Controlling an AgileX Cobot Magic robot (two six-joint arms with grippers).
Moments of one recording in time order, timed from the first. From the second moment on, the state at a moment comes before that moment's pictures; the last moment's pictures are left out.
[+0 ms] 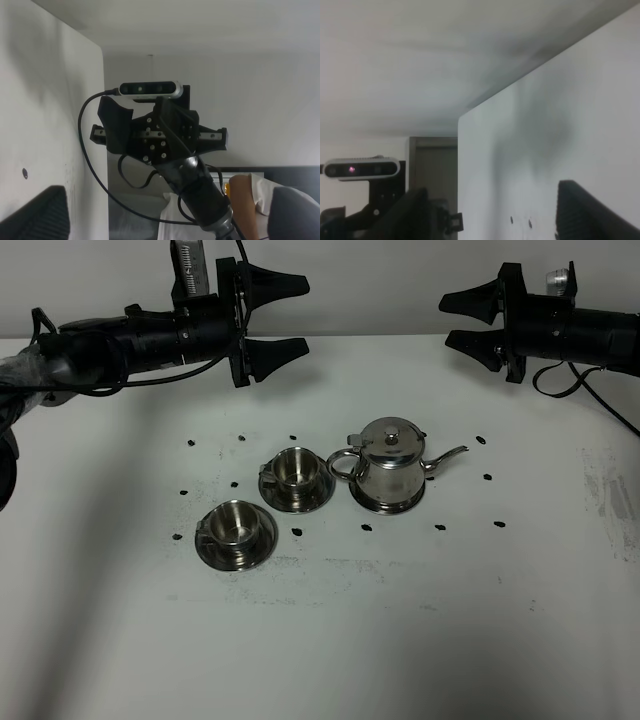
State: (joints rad) left arm -0.11 2.53 -1.92 -1.73 1.07 0.63; right arm -0.03 2.47 -1.85 1.61 1.08 -0.68
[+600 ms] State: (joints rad) left arm -0.11 2.53 -1.92 -1.73 1.07 0.68; right arm -0.03 2.47 -1.85 1.61 1.08 -0.76
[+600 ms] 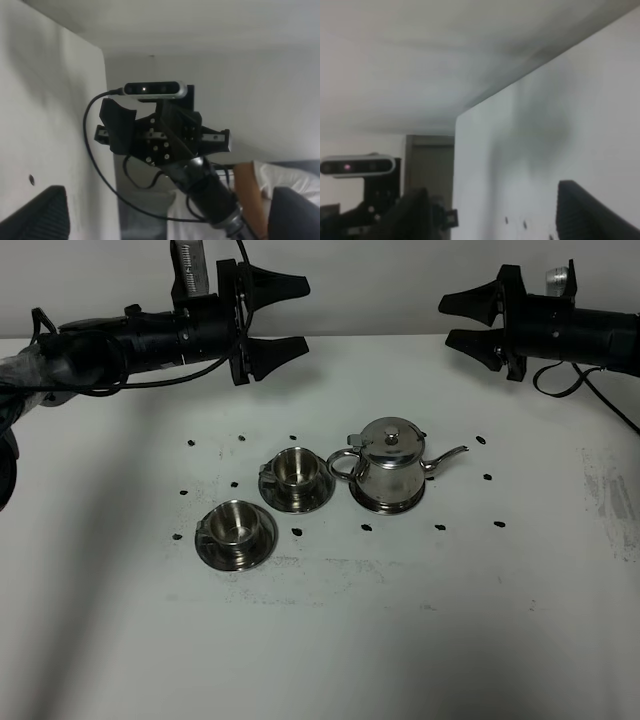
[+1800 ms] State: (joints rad) left arm -0.20 1.90 -1.75 -0.30 0.71 0.37; right arm -0.03 1.77 -1.52 0.58 0.70 -0.69
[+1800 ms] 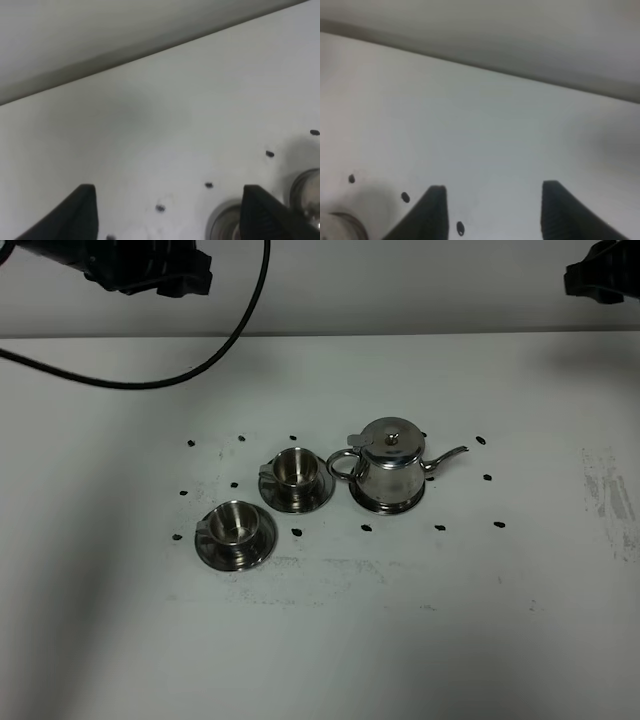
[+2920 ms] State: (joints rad) left arm -0.20 0.66 -0.67 0.00 0.96 0.07; right arm 0.11 1.33 -1.09 0.81 0.54 -0.95
